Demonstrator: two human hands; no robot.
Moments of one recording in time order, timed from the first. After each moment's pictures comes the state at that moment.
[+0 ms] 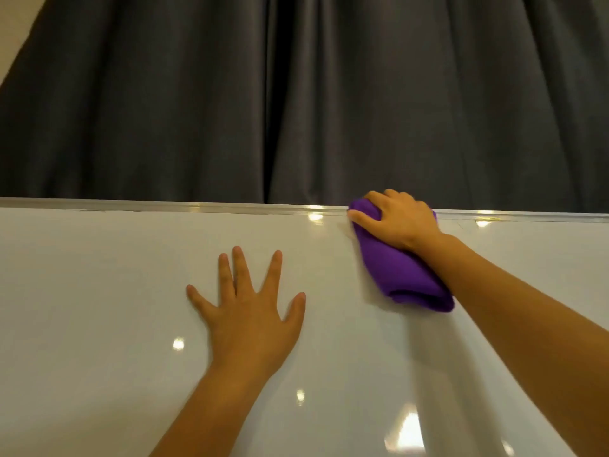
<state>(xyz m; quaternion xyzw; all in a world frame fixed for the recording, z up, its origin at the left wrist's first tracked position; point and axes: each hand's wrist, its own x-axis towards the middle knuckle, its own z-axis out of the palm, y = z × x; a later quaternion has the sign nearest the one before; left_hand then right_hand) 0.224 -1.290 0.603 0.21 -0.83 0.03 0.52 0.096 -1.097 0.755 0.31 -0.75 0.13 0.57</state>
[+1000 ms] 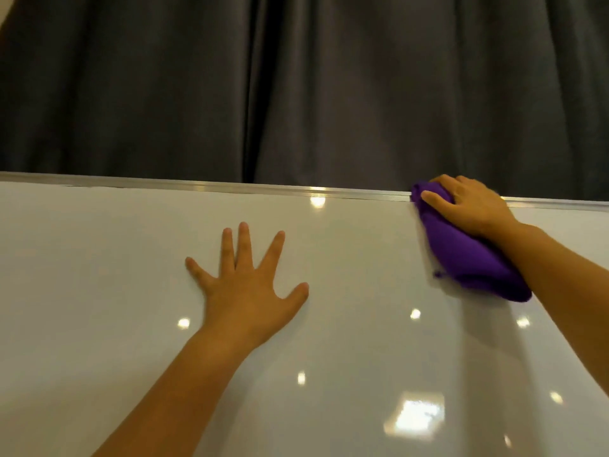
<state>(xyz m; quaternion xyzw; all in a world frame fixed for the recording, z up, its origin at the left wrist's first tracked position) 0.213 -1.262 0.611 0.20 -0.85 0.05 0.48 0.042 -0.981 0.756 0.28 -0.78 0.16 0.54</state>
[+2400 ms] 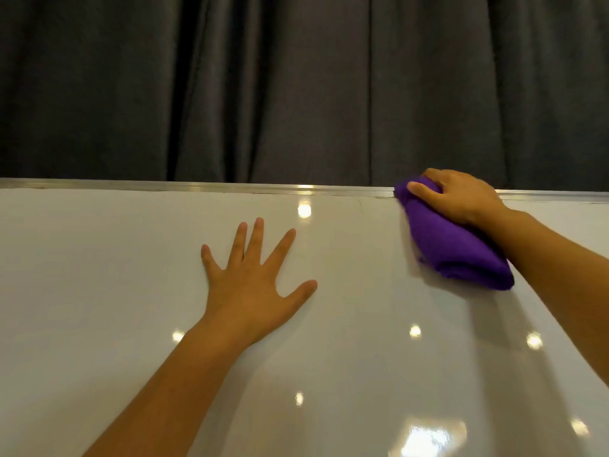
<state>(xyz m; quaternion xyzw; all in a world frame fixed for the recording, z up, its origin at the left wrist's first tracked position) 0.154 -1.142 0.613 0.18 -0.86 0.09 0.48 -0.022 -0.884 0.762 0.32 -0.78 0.18 0.51</state>
